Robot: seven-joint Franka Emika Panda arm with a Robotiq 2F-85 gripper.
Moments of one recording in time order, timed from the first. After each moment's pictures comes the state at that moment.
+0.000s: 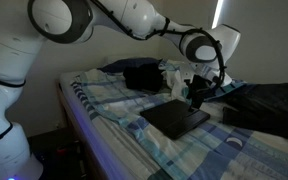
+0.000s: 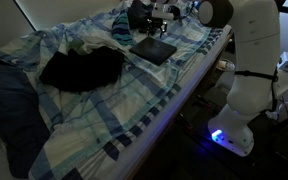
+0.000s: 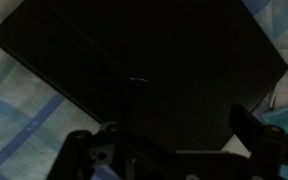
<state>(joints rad) -0.26 0.61 -0.12 -1.30 0.32 1.81 0.24</state>
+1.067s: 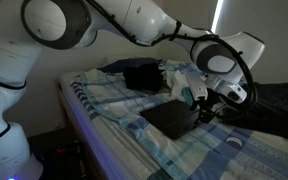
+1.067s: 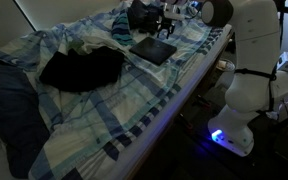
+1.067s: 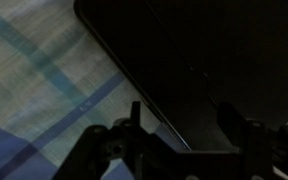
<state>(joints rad) -0.38 0.64 -0.11 -1.28 0.36 1.75 -0.02</state>
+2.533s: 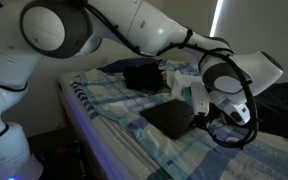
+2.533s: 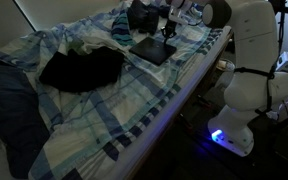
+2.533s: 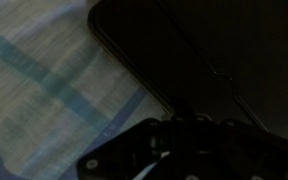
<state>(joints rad) -0.46 0.70 -0.11 -1.27 0.47 1.69 -0.02</state>
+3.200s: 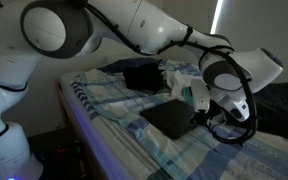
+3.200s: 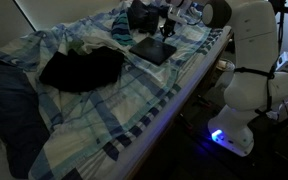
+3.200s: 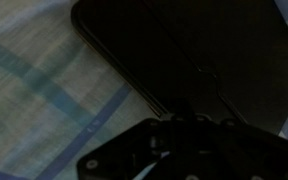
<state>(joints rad) -0.46 0.70 -0.10 -1.25 0.49 1.69 -0.02</state>
